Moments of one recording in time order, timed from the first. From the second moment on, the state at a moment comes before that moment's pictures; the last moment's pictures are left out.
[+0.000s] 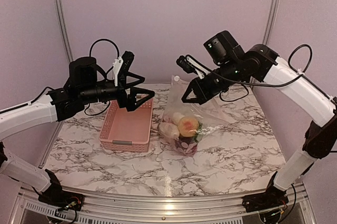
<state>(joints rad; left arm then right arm) -0.74 1.30 1.06 0.08 0.40 -0.01 0.86 1.62 1.84 -1.07 -0.24 0.16</state>
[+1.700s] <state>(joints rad) -0.79 1.57 1.20 0.25 0.79 -0.06 0.89 1.51 1.73 -1.08 -0.38 0.06</state>
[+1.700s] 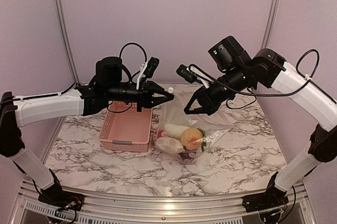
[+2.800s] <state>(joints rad) -0.80 1.51 1.20 0.07 0.66 0.02 0.91 1.68 1.97 -1.07 -0.35 0.01</state>
